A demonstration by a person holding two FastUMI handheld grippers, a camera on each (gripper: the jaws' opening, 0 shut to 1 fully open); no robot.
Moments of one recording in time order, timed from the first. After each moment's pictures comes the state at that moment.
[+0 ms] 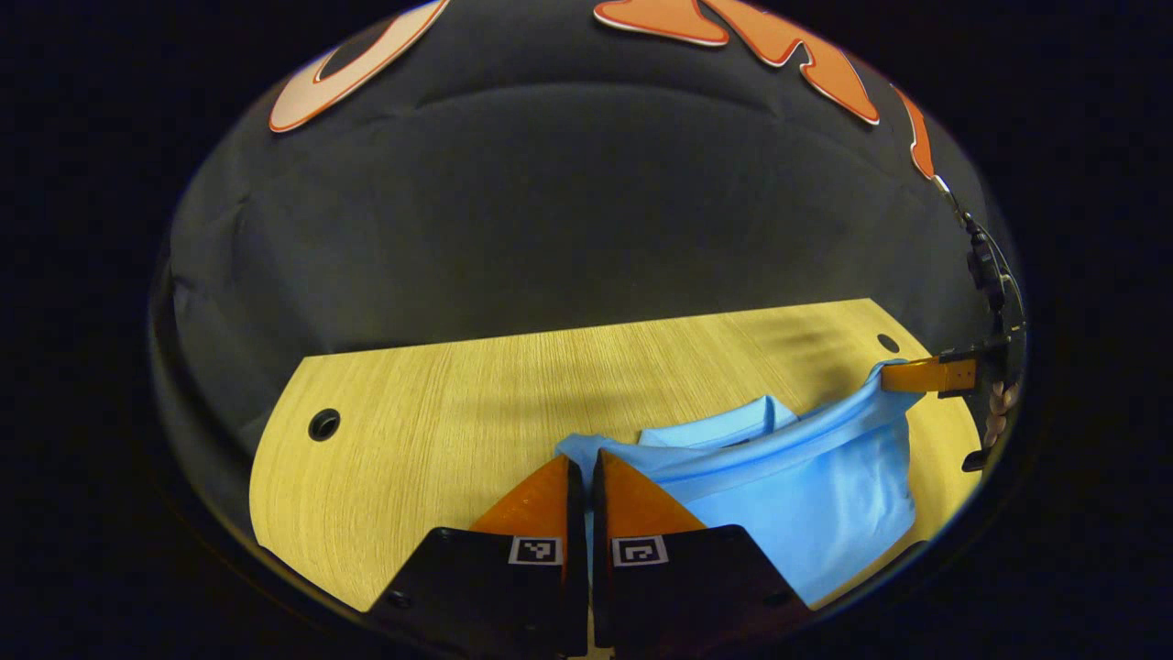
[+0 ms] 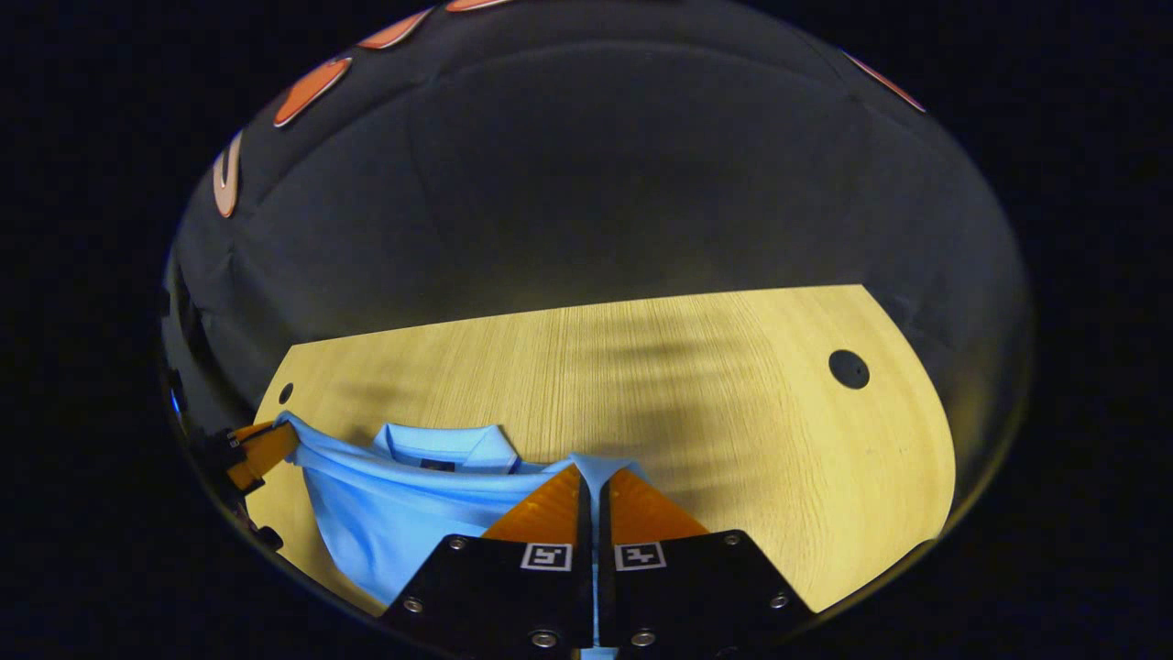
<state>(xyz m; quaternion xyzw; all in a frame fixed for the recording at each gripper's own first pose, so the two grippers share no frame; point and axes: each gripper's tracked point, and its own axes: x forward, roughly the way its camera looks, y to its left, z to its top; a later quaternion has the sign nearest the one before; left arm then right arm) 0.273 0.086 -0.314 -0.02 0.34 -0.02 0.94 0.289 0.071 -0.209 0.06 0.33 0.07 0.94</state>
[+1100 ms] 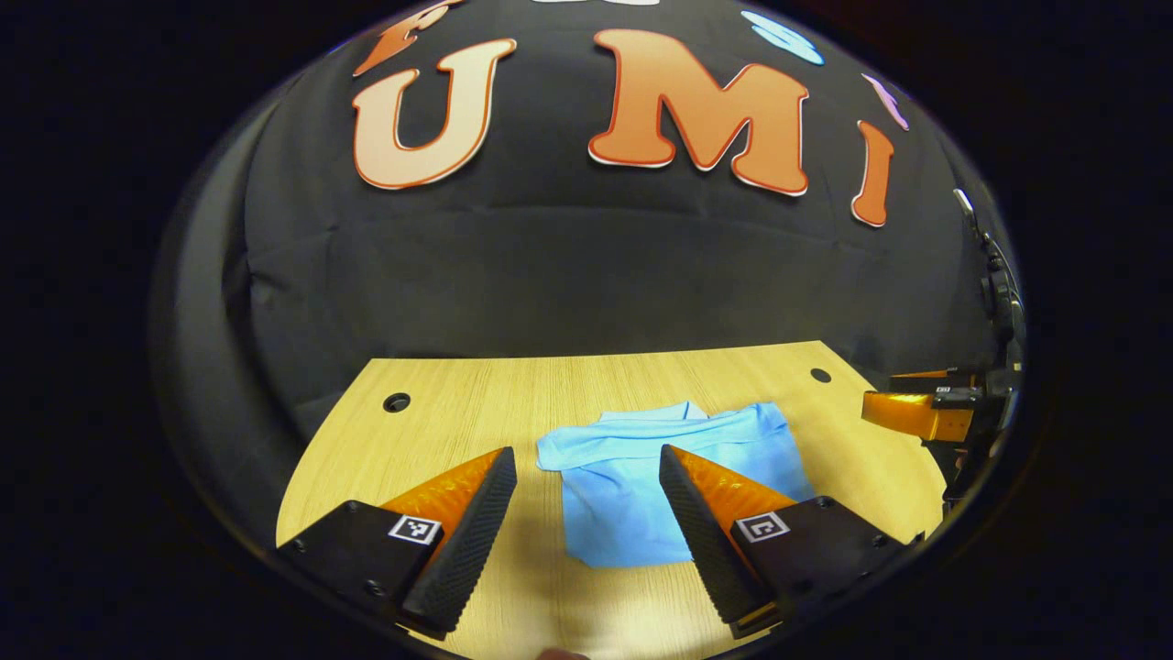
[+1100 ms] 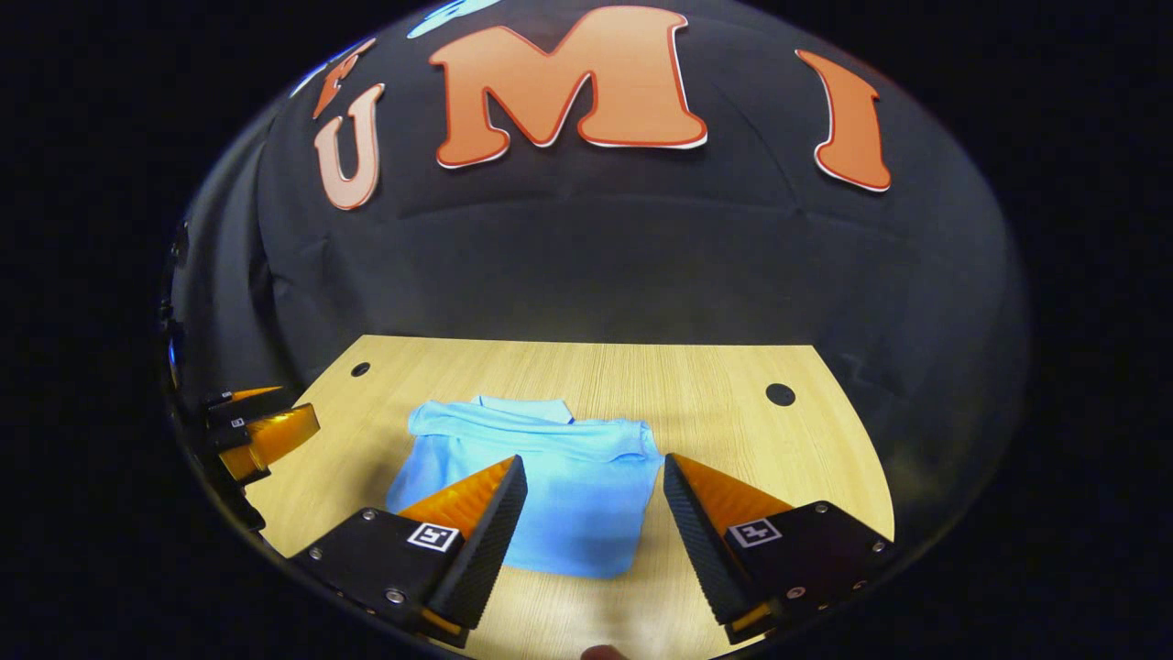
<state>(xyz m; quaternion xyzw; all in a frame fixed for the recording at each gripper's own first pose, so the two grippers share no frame) 0.096 0.064 -0.173 -0.04 0.25 0.01 0.97 0.101 0.059 -0.102 0.01 0.20 0.13 0.97</state>
